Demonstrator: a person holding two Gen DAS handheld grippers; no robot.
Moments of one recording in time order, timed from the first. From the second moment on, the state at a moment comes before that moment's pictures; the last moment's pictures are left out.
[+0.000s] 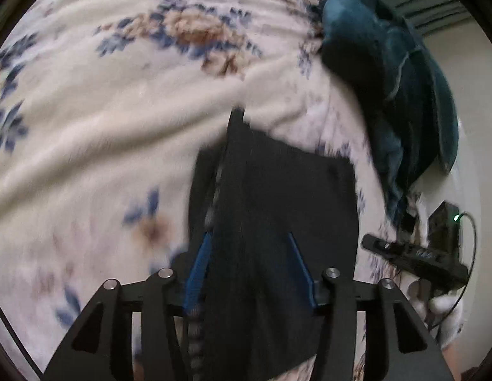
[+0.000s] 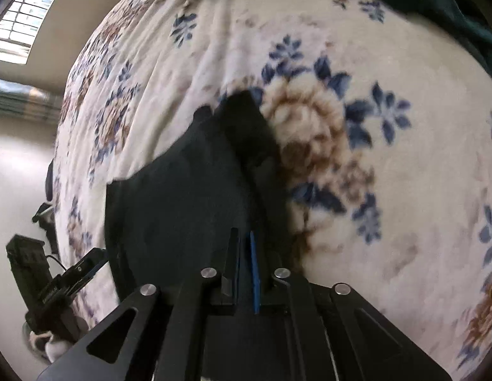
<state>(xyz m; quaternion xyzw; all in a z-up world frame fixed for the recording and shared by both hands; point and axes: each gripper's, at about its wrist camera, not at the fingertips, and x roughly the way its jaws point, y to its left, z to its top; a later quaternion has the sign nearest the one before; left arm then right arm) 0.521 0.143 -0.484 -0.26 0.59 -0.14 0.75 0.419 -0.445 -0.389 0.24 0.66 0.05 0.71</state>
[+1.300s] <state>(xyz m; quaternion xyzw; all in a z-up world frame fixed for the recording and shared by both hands) 0.412 0.158 -0.535 -0.28 0.61 -0.10 0.73 0.256 -0.454 -0.427 0.29 0.68 -0.01 0.67</state>
